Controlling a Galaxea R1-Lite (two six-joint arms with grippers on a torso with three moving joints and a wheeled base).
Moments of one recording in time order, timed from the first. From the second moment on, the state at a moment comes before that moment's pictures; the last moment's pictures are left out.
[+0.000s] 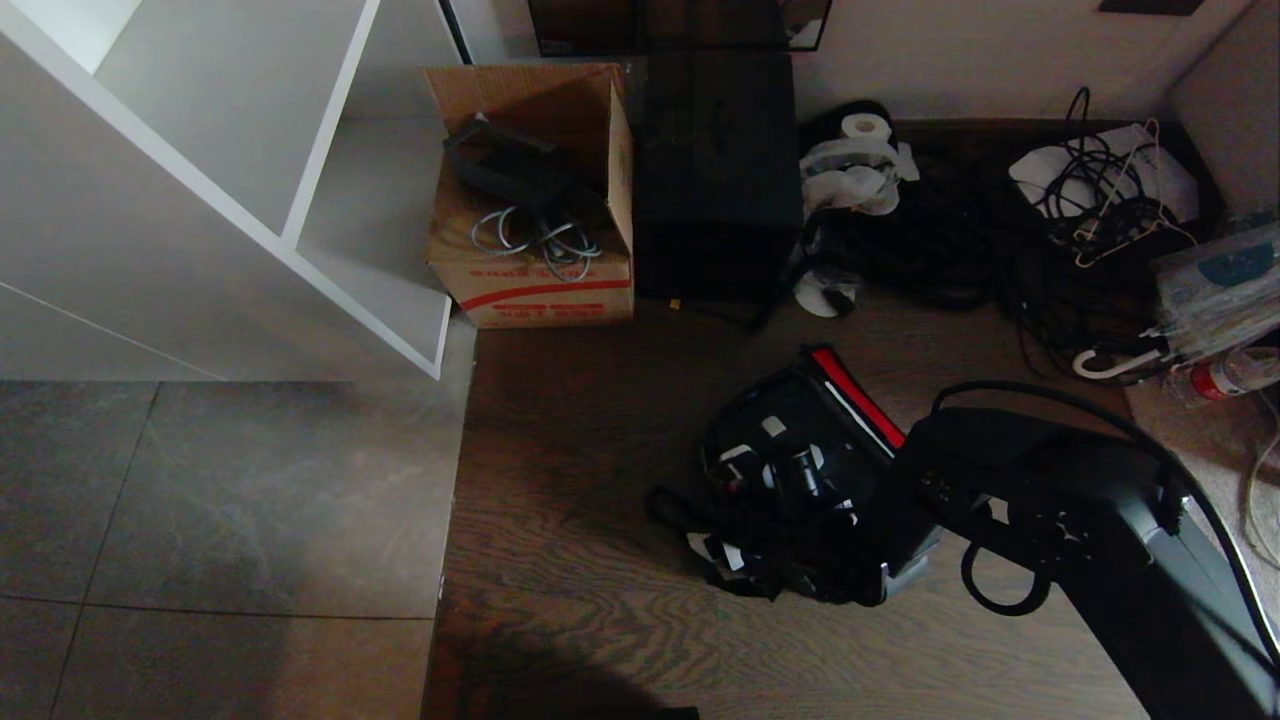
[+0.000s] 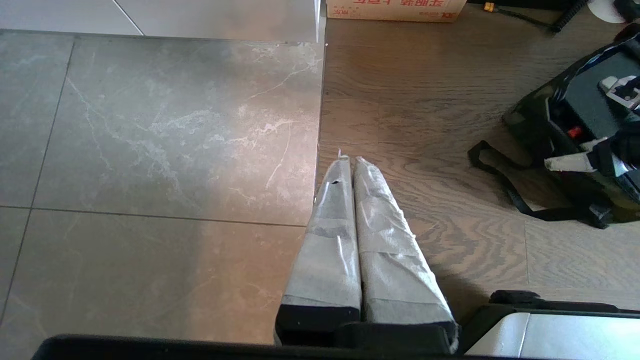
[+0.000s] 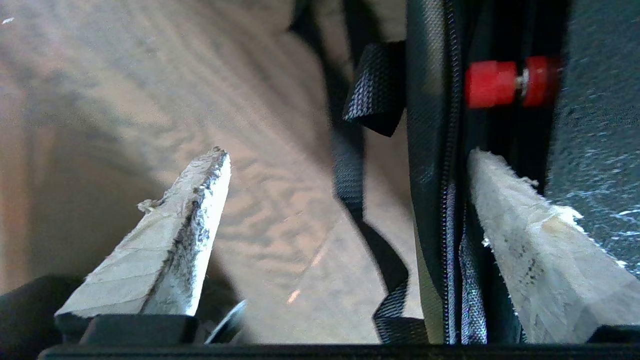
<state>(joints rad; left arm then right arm) 0.00 0.00 0.00 0.00 0.00 0.00 0.46 2.59 -1.22 -0.75 0.00 -0.07</state>
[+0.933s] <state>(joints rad) 0.00 0.00 0.00 0.01 0.00 0.00 0.46 2.62 -1.23 -0.75 -0.03 -0.08</state>
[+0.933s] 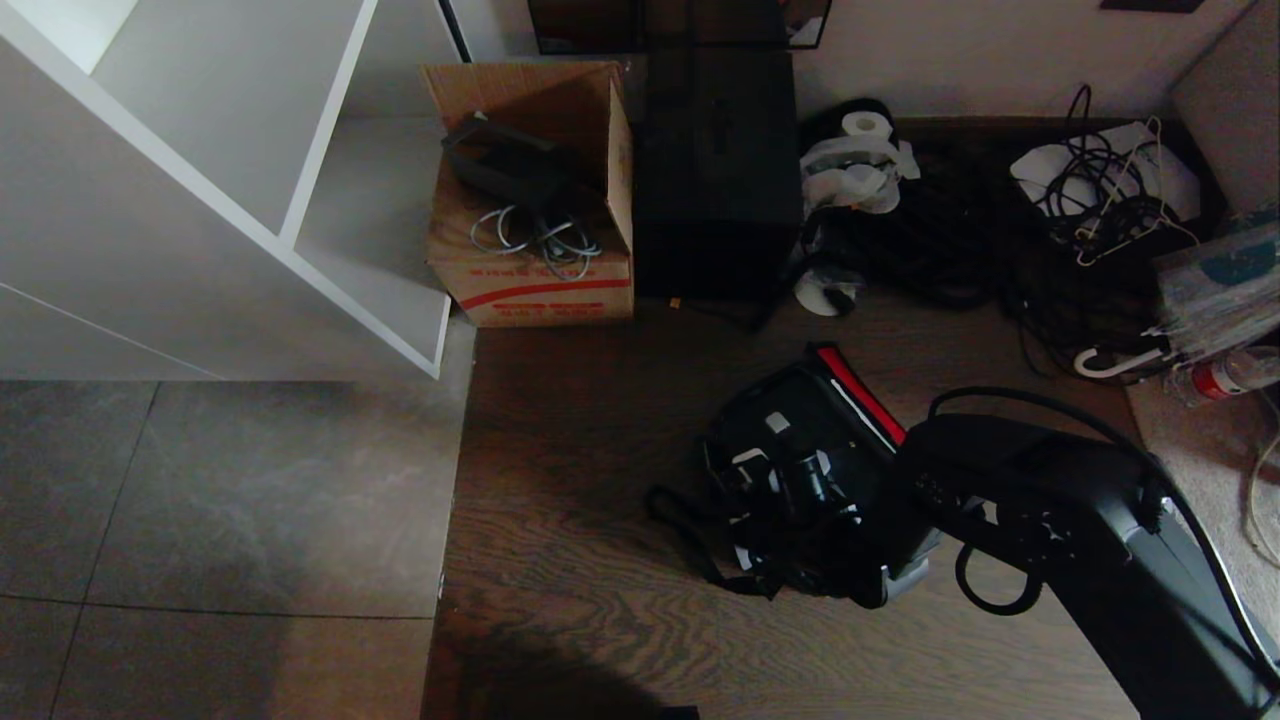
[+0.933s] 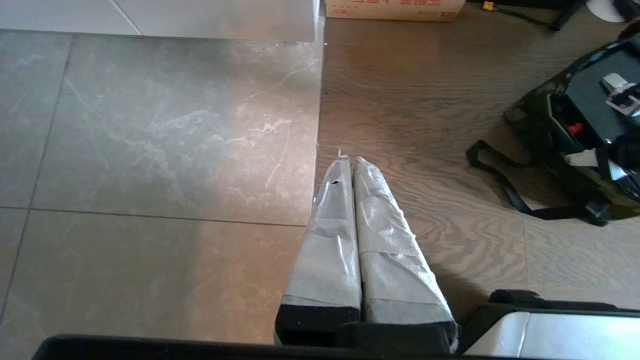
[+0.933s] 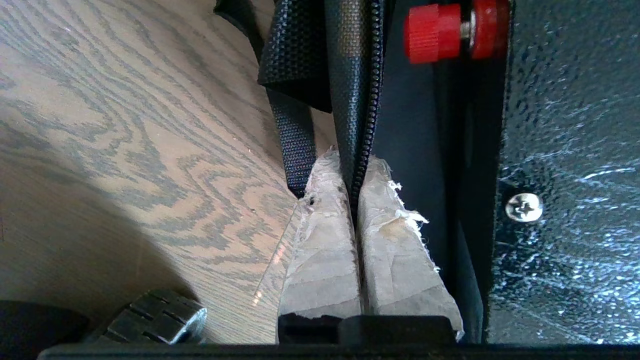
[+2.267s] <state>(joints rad) 0.00 0.00 0.00 0.00 0.00 0.00 0.45 2.27 -0.96 -0.64 0.03 -0.14</state>
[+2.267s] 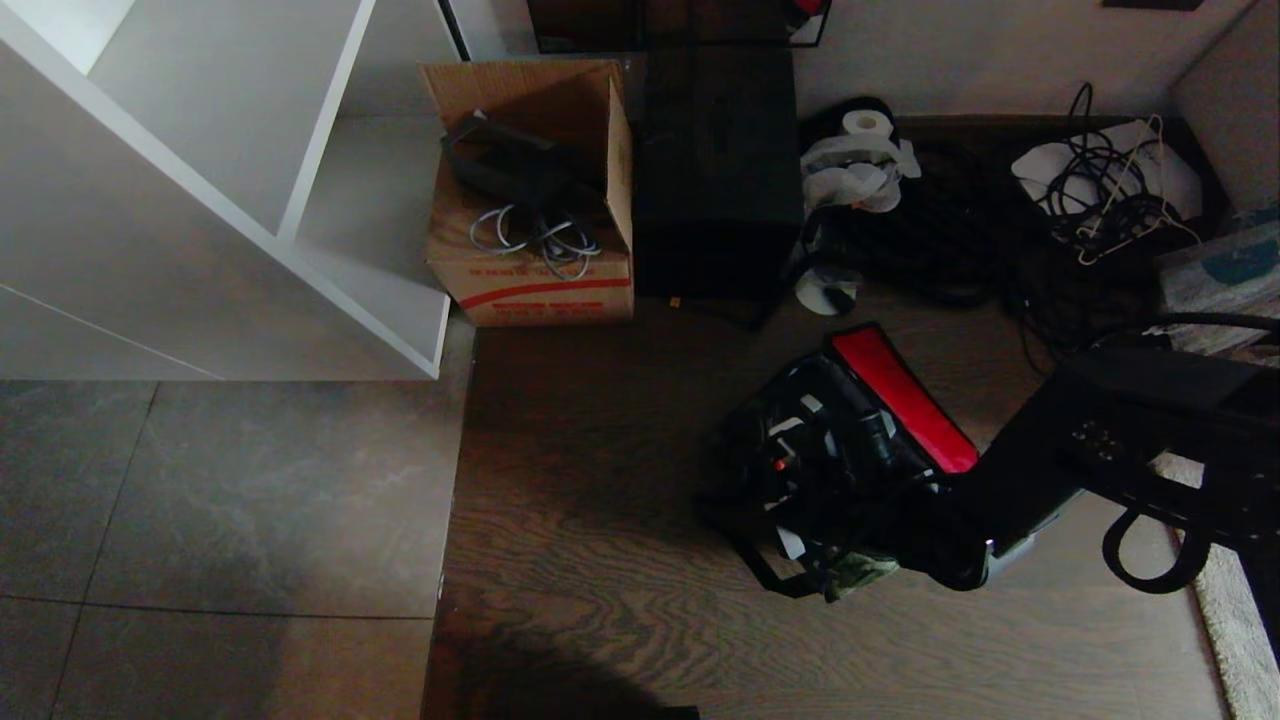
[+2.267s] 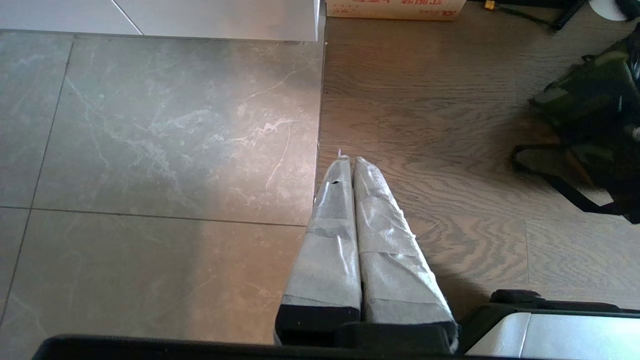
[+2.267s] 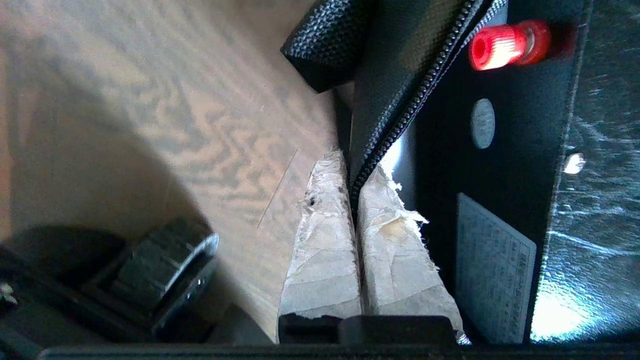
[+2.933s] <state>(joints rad) 0.00 0.00 0.00 0.00 0.00 0.00 0.46 2.39 -1.05 -0.70 0.01 -0.16</state>
